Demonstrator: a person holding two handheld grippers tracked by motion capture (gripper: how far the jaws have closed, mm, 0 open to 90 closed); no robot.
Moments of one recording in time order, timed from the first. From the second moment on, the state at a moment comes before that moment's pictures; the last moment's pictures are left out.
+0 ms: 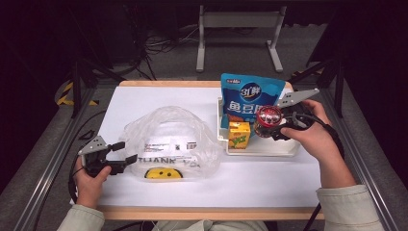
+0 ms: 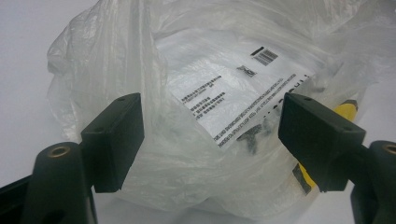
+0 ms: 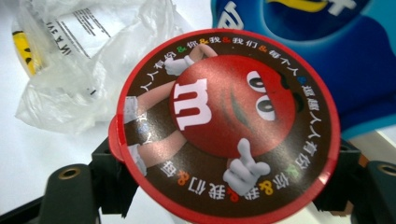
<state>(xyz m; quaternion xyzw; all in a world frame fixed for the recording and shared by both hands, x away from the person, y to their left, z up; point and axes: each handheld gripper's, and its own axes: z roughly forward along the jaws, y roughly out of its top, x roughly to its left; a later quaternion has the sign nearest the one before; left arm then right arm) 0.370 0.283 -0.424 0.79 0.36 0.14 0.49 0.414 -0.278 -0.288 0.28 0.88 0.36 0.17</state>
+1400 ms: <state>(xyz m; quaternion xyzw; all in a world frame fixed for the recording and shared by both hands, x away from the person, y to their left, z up) 0.370 0.282 -0.425 0.79 0.36 0.14 0.49 0.442 -0.324 -0.355 0.30 0.88 0.33 0.15</state>
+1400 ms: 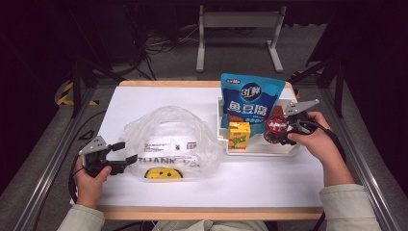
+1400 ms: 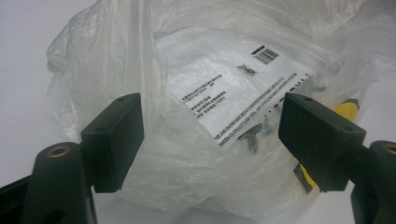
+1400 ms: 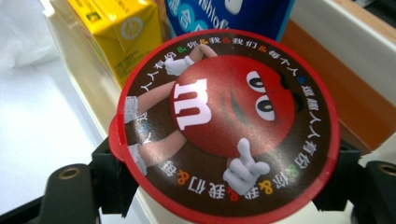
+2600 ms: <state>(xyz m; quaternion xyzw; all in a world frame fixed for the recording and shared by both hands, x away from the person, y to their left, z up) 0.369 0.283 -0.425 0.79 0.36 0.14 0.48 0.453 -0.318 -0.396 0.31 0.90 0.28 0.13</state>
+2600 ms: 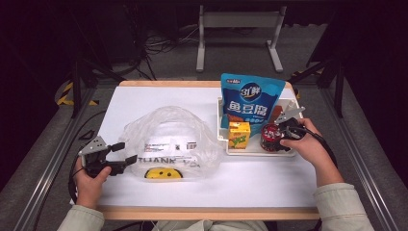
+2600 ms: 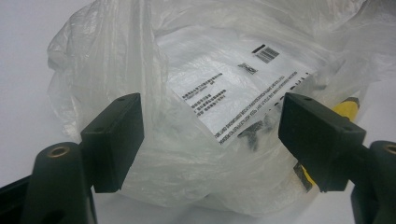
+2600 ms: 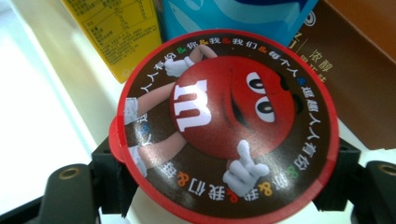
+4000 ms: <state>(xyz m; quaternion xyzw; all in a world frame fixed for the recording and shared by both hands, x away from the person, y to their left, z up) 0.369 0.283 -0.425 0.79 0.36 0.14 0.48 0.447 -0.327 -0.384 0.34 0.89 0.26 0.15</state>
